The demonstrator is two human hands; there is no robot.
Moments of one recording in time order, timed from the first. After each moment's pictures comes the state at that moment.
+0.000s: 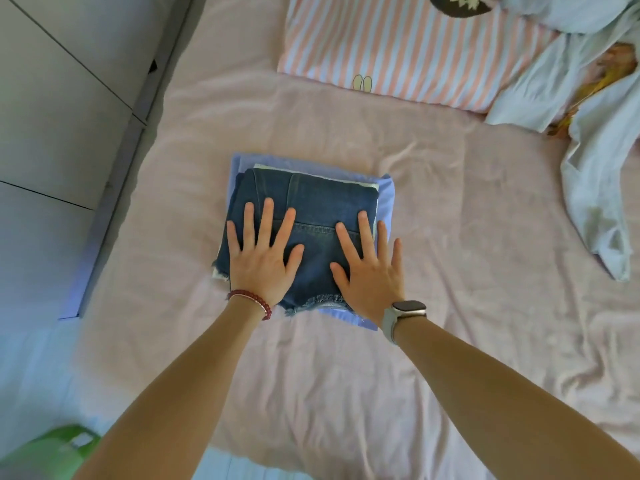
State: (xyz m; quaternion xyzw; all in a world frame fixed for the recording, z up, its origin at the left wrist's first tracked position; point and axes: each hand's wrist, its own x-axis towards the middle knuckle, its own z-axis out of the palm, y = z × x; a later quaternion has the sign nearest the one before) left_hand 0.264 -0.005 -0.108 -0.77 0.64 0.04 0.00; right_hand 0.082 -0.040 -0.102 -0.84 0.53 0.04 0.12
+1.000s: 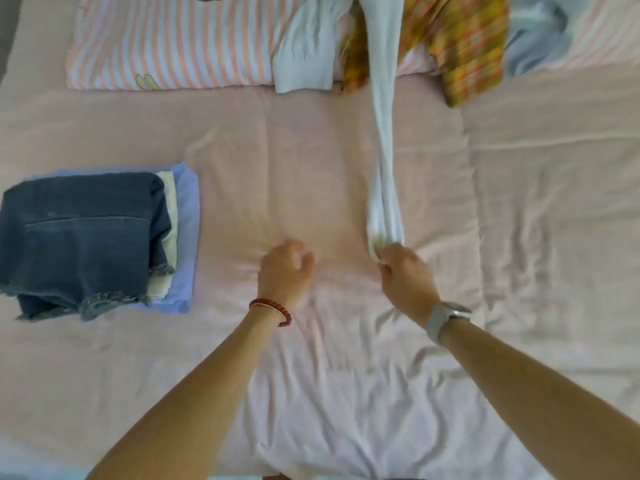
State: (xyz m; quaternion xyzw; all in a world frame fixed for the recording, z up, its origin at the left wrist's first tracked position) left_hand -0.074 -0.031 -0.095 -0.77 0.52 0.35 -0.14; right_hand -0.272 -0.037 -0.105 -0.70 0.65 -0.08 0.29
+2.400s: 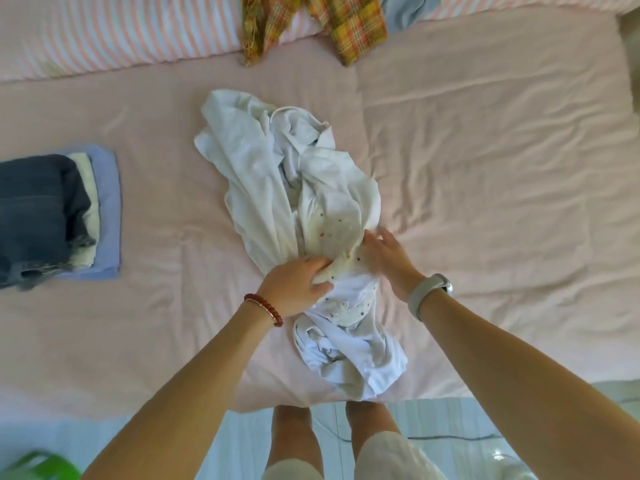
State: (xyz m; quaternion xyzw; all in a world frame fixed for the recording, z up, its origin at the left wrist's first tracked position) left_hand -0.230 0.031 -0.043 -0.55 0.71 0.43 0.10; right_hand -0.407 0.017 -0.074 -0.24 0.67 -0.24 0.66
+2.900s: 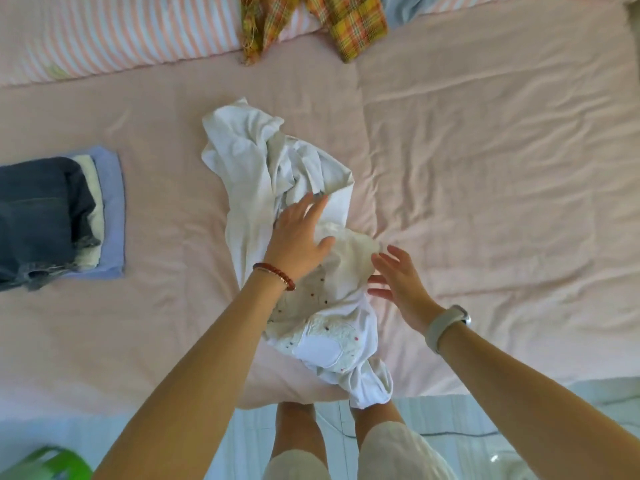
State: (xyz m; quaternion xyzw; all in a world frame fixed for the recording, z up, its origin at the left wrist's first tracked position) left_hand -0.241 -0.008 -0.047 -0.60 0.72 0.34 0.00; right_hand -0.419 0.059 -0.061 -0.16 0.64 -0.29 0.69
